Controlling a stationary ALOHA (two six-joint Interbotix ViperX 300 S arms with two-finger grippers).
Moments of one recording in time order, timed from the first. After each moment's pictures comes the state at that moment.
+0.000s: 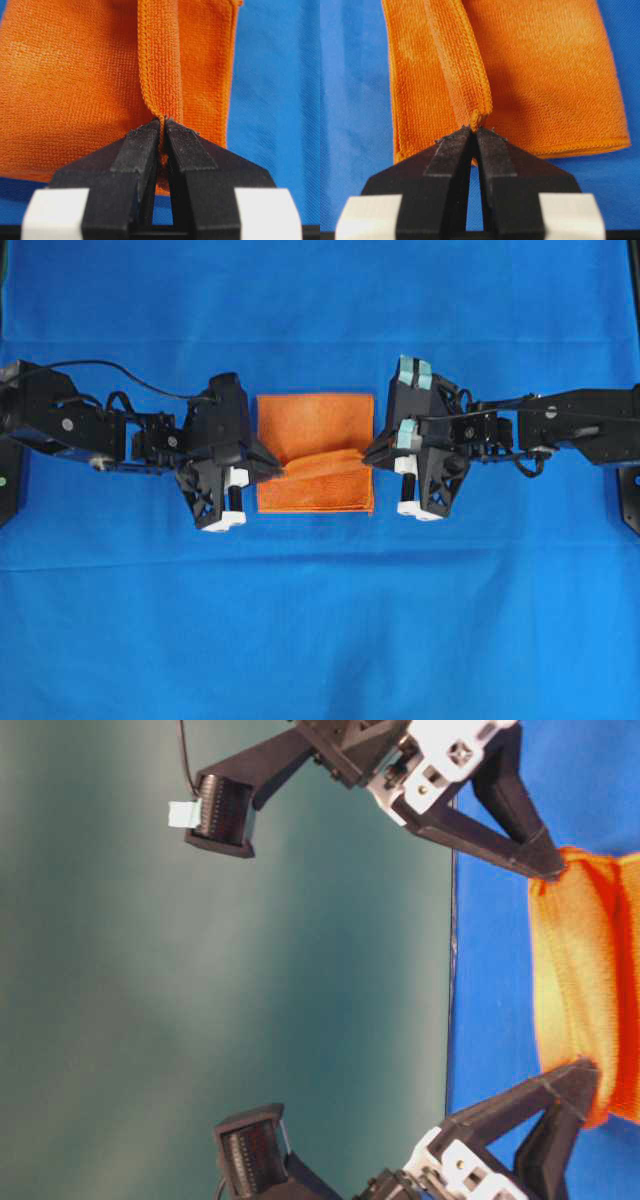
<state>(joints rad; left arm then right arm) 0.01 0.08 0.84 -0.03 -0.19 -0.10 -0.07 -0.02 0.79 -0.07 -0.01 0.17</state>
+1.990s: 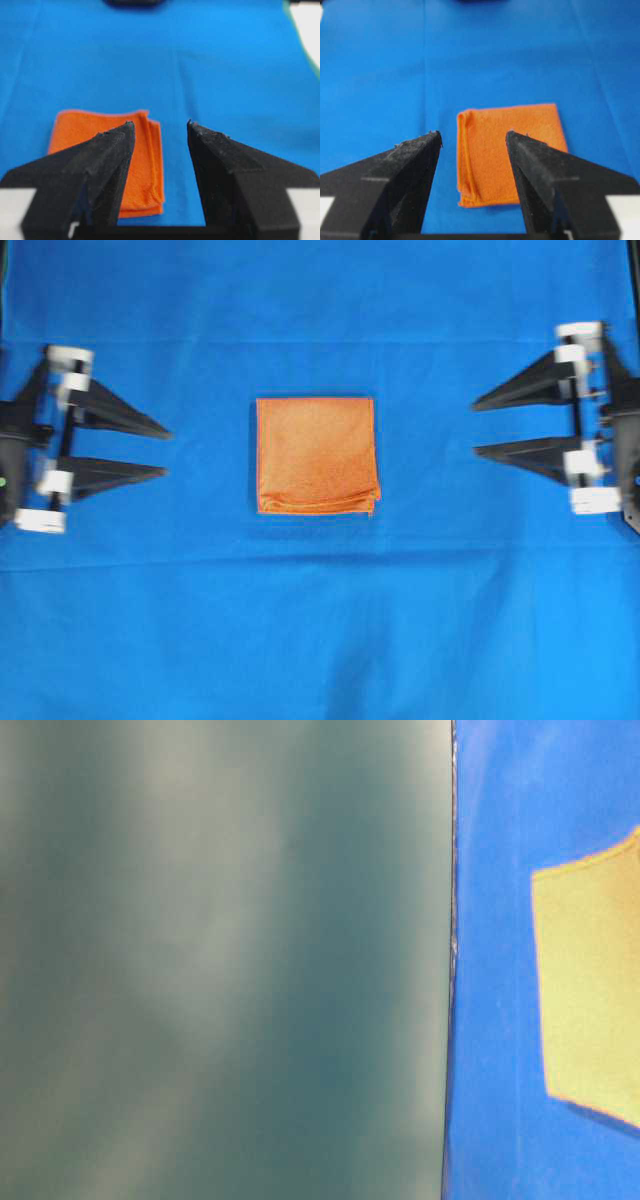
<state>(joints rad) -0.06 -0.84 1.06 -0.03 0.00 0.01 -0.01 -0.82 0.94 -0.09 0.18 0.17</state>
